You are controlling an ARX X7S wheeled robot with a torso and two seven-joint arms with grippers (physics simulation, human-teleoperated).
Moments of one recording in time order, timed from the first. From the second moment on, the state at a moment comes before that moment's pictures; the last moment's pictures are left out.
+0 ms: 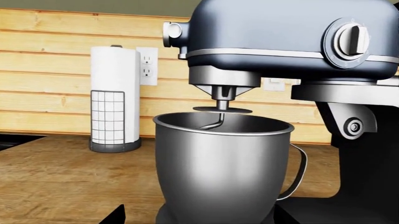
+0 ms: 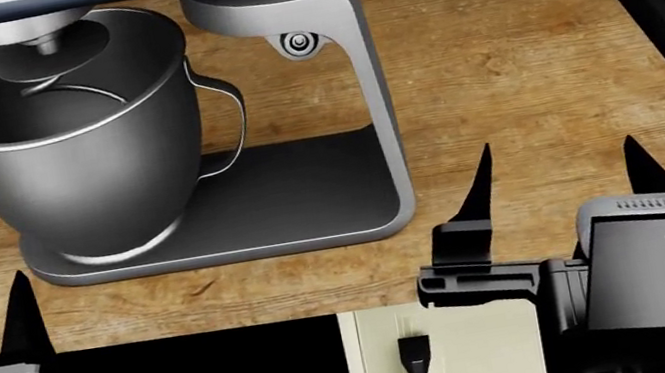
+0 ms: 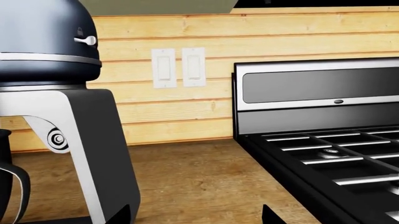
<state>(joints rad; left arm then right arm) -0.18 -0.22 0.00 0.68 -0.33 -0.59 -0.20 0.35 0.18 -0.01 -0.55 0.25 0.66 0.25</state>
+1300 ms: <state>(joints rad) -0.17 -0.24 0.03 0.59 -0.35 -0.50 -0.20 0.93 0.31 -0.25 -0.22 0.30 0.78 0.02</state>
